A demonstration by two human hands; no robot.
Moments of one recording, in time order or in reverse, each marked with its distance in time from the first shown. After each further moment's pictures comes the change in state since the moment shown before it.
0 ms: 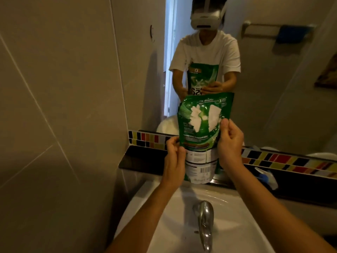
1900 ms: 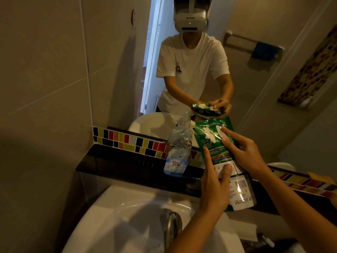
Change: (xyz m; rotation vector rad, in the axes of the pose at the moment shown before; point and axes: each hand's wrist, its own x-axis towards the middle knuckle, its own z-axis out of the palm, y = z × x) left_hand -0.014 -0.001 0.180 -0.201 -0.130 -0.376; right_hand 0.072 0.011 -0.128 -0.509 -0.455 0.165
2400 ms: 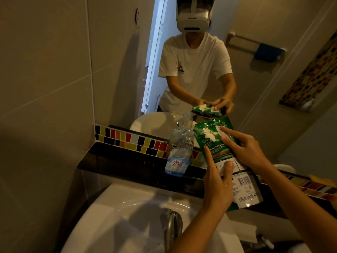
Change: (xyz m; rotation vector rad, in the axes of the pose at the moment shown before) left_hand -0.001 0.016 0.001 -0.048 0.010 -0.052; right_hand 0.011 -0.012 -0.003 -0.147 -0.024 0.012
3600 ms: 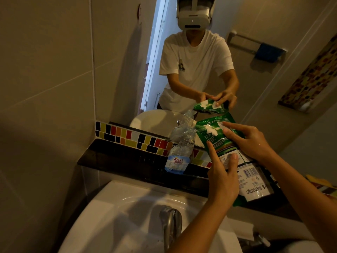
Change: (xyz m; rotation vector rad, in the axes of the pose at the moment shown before) left_hand 0.000 0.020 0.005 -0.036 -0.003 -0.048; right_hand 0.006 -0.024 -0.013 -0.177 -0.016 -0.017
